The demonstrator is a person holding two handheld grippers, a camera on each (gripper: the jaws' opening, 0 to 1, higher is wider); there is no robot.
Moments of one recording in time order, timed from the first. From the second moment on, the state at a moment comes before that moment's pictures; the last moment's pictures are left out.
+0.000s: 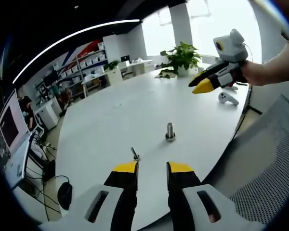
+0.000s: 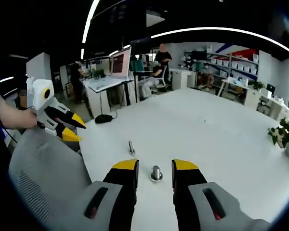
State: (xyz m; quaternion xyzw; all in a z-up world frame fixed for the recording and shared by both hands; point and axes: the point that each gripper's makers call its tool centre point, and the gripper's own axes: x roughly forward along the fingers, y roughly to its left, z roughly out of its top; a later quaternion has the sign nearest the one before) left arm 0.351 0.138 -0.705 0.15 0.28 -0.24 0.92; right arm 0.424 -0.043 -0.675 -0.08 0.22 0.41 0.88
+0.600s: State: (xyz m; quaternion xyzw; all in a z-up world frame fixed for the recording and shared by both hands) left arm 0.352 0.138 -0.697 0.15 0.26 -0.24 0.92; right arm 0.368 -0.068 -0.653 0.01 0.19 0.38 0.90
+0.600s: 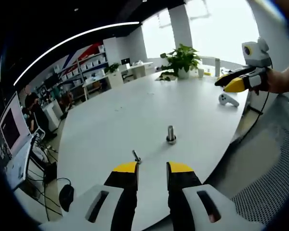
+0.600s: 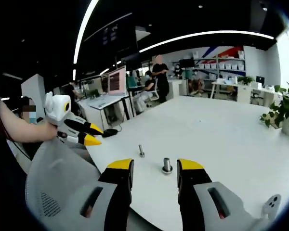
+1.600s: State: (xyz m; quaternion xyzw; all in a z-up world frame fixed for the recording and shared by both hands) left arm 0.352 0.138 -0.688 0.13 0.24 -0.23 0.93; right arm 0.358 -0.067 -0.667 -0.05 0.18 0.38 0.91
